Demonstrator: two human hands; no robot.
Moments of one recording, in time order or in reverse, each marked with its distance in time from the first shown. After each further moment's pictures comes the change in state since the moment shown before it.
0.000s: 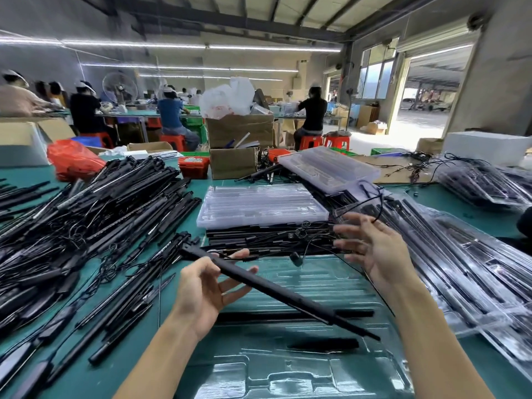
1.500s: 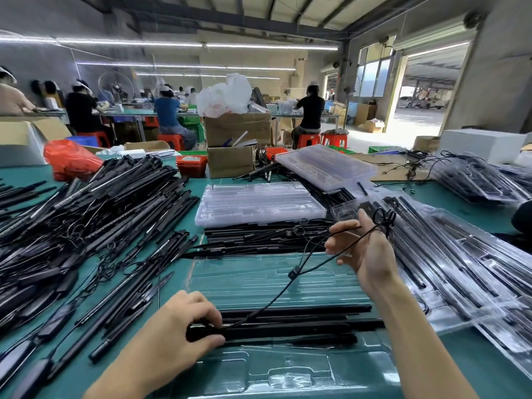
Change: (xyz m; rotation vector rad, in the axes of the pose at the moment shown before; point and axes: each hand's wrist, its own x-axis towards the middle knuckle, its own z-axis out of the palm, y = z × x) left_hand -0.067 0.024 -0.043 1.675 -0.209 0.357; right_hand -0.010 0.008 0.018 -0.010 -0.035 -0.073
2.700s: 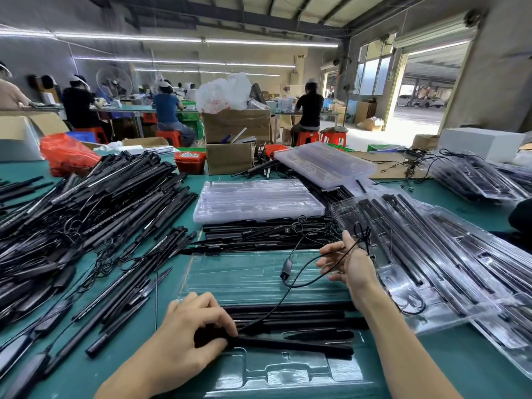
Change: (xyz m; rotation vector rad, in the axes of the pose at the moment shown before) left_hand 0.002 -0.003 0.022 -0.065 -0.069 0.077; right_hand 0.007 0.052 -0.012 -0.179 0.061 0.192
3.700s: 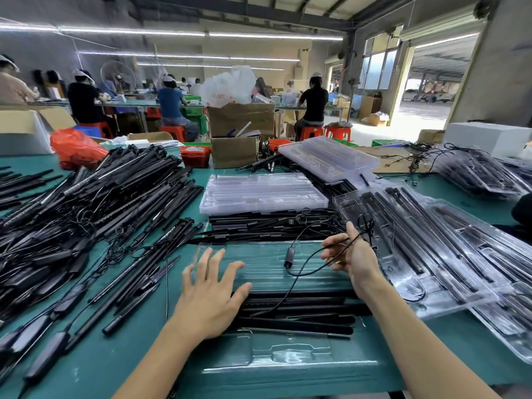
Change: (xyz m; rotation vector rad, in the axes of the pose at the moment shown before) left_hand 0.044 0.000 0.027 0.493 0.003 -0.320; right_hand 0.000 0.004 -0.001 0.043 -0.015 0.007
